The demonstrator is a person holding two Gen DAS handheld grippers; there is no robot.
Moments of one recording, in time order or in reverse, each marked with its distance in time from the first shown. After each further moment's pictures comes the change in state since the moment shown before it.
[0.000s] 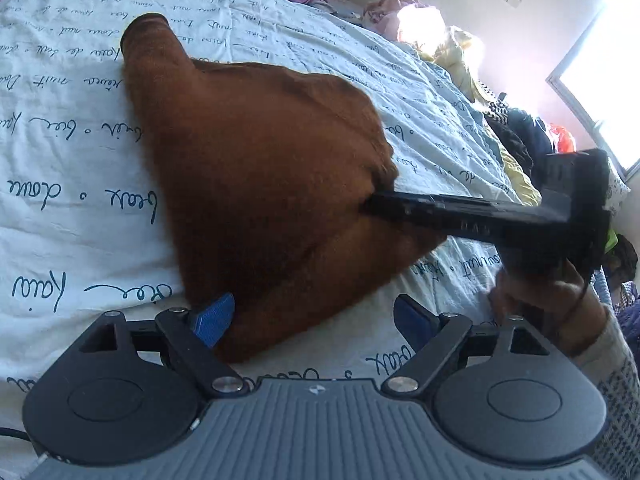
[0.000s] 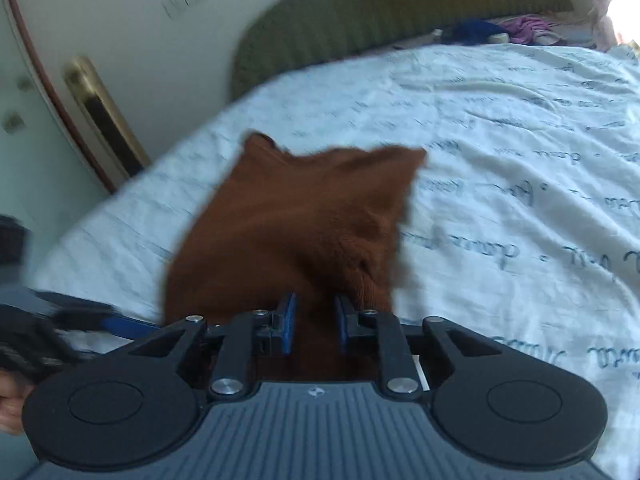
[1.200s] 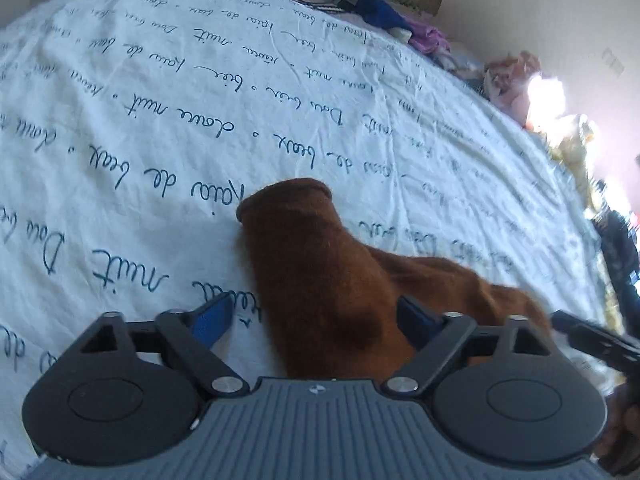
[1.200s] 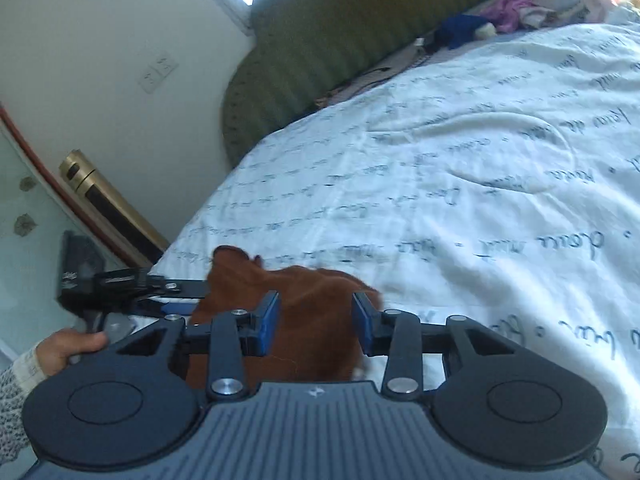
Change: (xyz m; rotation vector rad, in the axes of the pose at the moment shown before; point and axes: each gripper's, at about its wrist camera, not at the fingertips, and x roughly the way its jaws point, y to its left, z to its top) left arm 0.066 0.127 0.185 -0.140 -0.002 0.247; right arm 0.018 -0.041 0.097 0.096 -0.075 0.142
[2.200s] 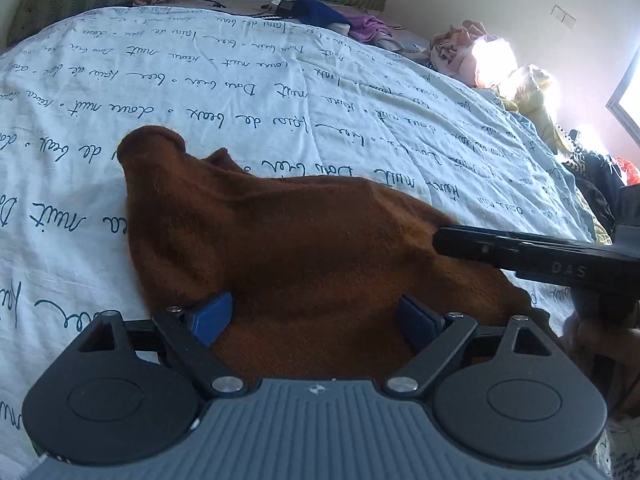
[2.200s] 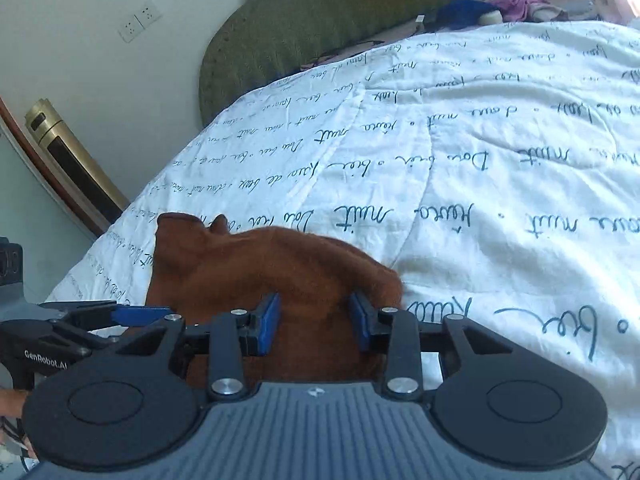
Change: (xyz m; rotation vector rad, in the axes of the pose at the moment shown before) left arm -0.011 -0.057 -0.071 0.125 -0.096 -0.056; right arm 0.054 0.008 -0.012 -0.069 0.038 -0.152
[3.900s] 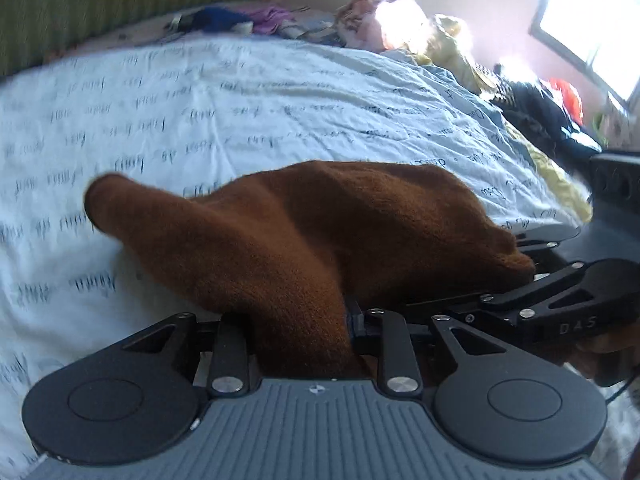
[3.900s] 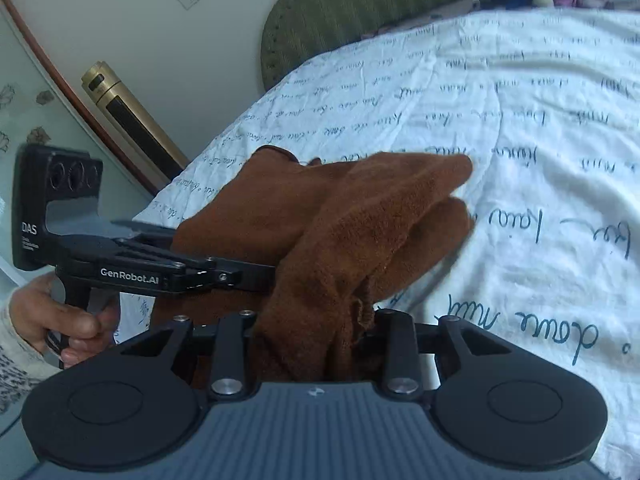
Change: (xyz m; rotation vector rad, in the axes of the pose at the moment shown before) left arm -0.037 -0.049 0.013 0.336 0.013 -0.106; right arm -0.049 0.049 -0.037 -0.033 0.059 0.138
